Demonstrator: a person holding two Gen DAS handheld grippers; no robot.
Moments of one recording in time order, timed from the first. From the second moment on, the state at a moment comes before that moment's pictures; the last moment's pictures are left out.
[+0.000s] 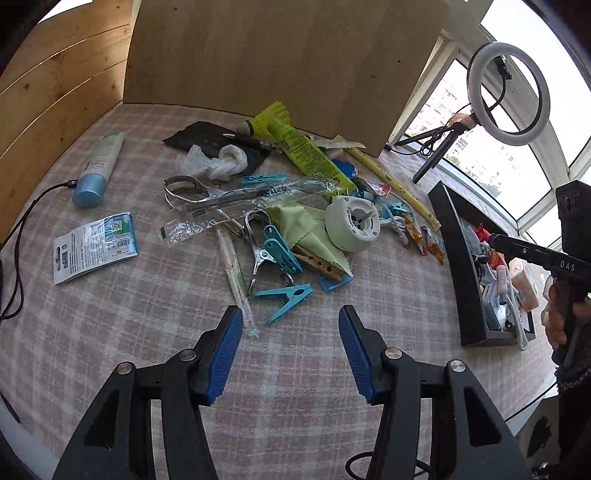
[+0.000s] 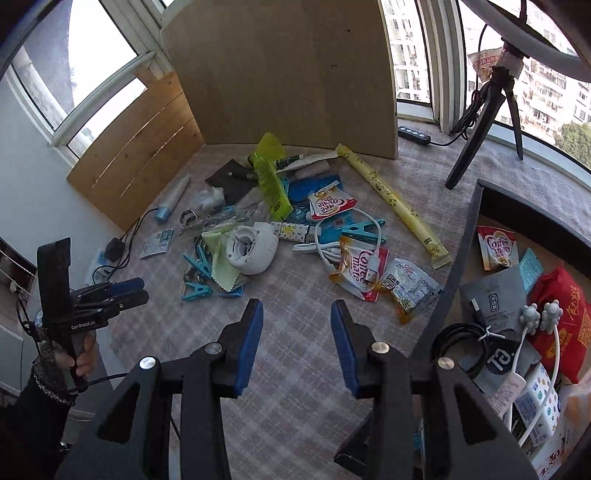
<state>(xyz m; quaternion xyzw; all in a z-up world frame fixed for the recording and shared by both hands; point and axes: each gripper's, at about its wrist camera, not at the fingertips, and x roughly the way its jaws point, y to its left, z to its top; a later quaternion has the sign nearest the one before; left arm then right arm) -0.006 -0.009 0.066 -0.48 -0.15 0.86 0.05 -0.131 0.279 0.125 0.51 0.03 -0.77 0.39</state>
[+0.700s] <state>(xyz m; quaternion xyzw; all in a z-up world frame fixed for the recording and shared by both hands) -0.117 0.039 0.033 -0.54 -0.09 0.83 0.09 -0.178 0.155 0.058 0.59 0.01 -0.71 0.38</state>
